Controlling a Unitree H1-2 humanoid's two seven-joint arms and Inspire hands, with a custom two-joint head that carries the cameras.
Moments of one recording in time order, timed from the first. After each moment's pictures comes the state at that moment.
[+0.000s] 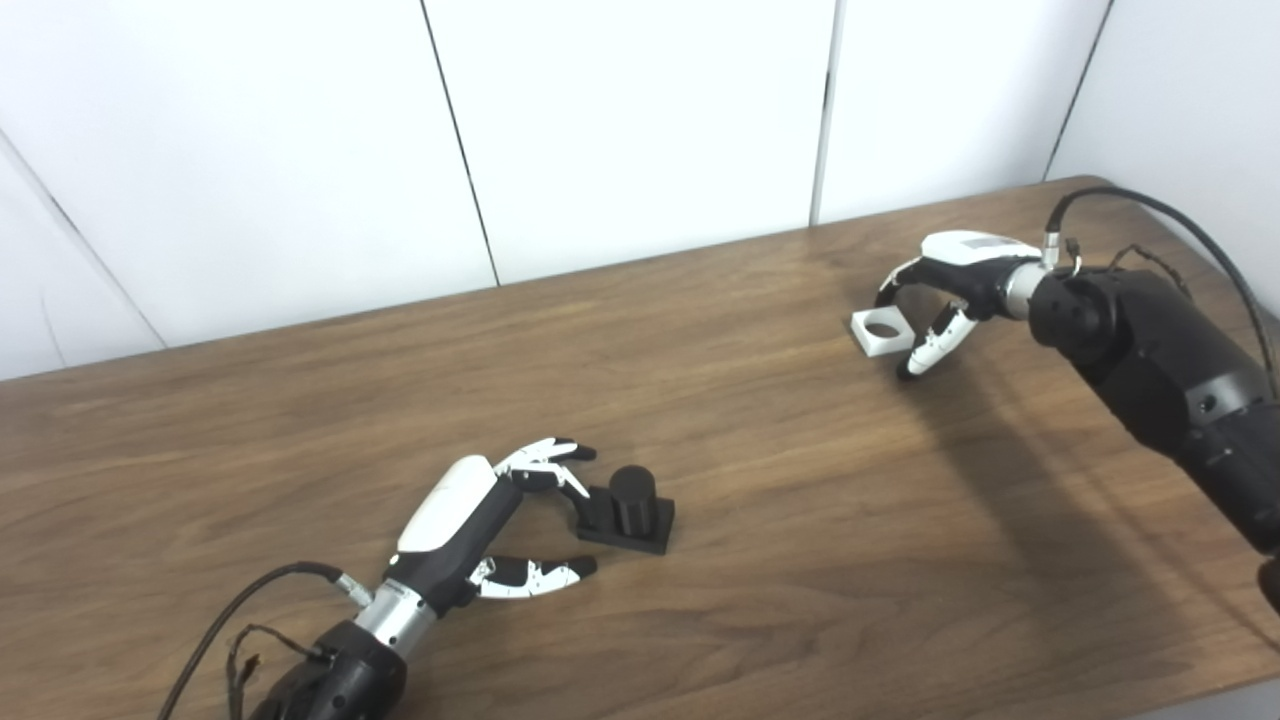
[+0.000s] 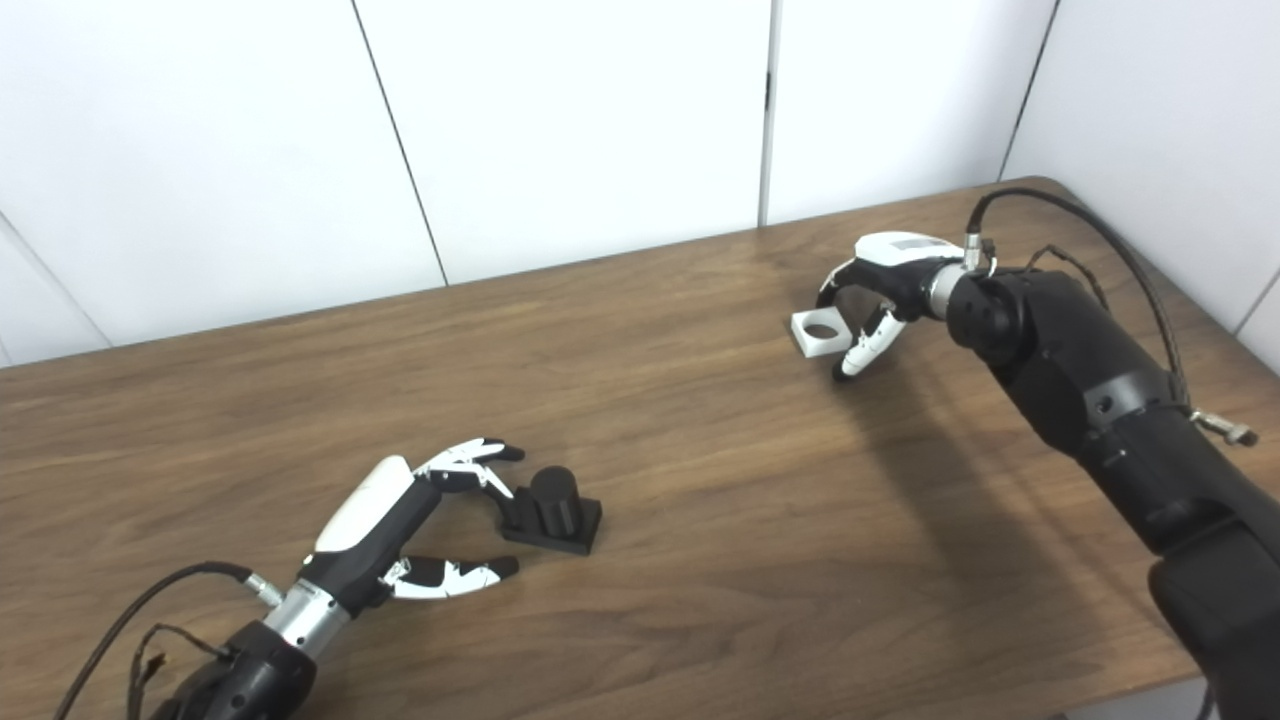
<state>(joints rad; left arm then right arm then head) -0.24 0.29 -0.38 0.13 0.44 -0.28 -0.15 -0.65 -0.72 0.33 0.42 -0.69 0.11 0.47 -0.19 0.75</state>
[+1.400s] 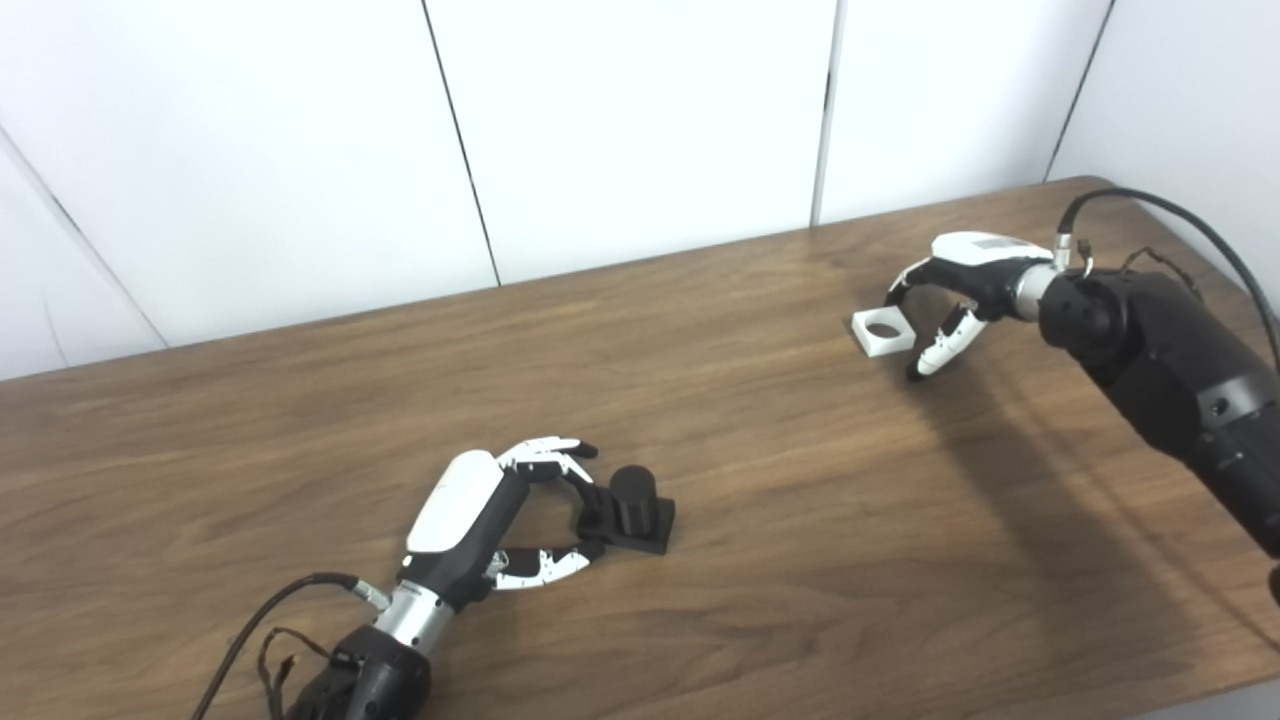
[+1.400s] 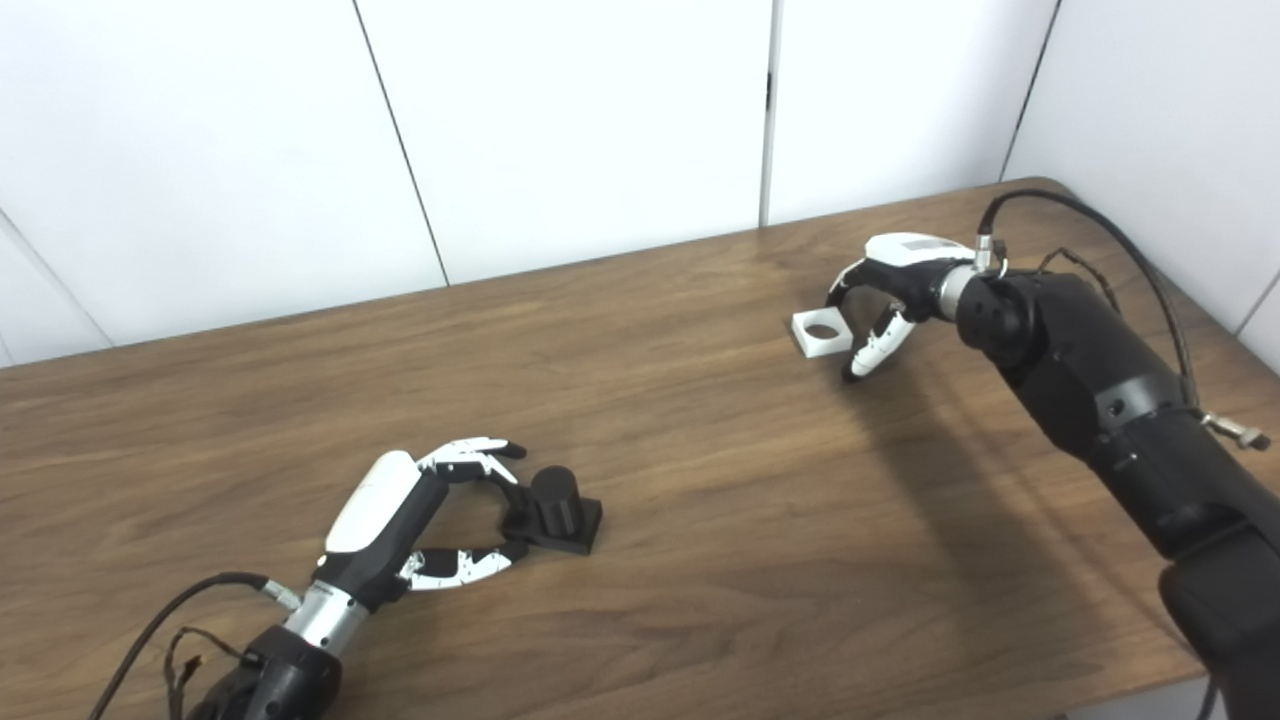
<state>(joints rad) -0.23 0.25 -0.37 0.17 0.55 -0.31 -0.02 -0.63 -0.74 0.32 0.41 -0.67 0.11 0.47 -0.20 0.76</state>
